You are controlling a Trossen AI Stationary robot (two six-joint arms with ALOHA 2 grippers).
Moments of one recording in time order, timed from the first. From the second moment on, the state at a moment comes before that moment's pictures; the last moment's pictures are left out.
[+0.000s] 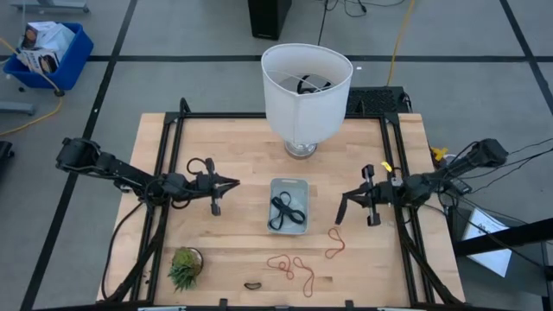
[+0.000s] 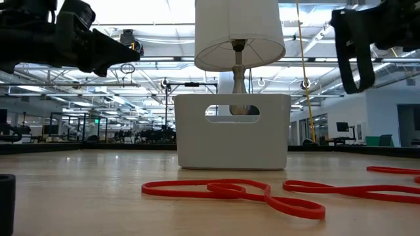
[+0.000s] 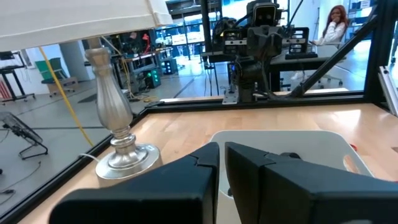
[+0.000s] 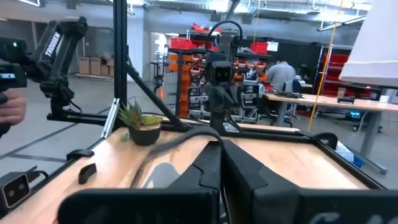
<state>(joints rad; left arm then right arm) -0.20 1.07 0.10 1.00 -0.37 0.12 0.41 0.50 0.06 0.57 0.36 -0.11</state>
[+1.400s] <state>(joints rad) -0.20 1.07 0.10 1.00 -0.37 0.13 0.04 1.50 0.61 0.51 -0.03 -0.09</state>
